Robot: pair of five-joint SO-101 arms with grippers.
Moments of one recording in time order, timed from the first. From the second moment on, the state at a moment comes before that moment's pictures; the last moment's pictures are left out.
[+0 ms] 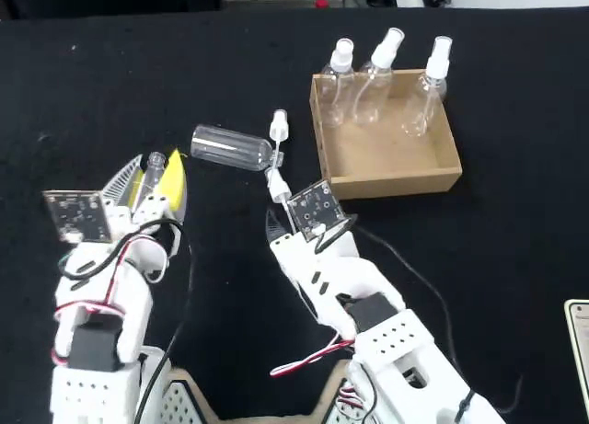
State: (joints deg) left arm -1.0 -93.8 73.1 33.9 7.3; right arm -27.4 -59.8 89.3 8.8 6.3
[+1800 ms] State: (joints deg) left arm -13.6 3.2 -2.3 80.9 -15.3; right arm -29.4 -35.2 76.4 11.6 6.6
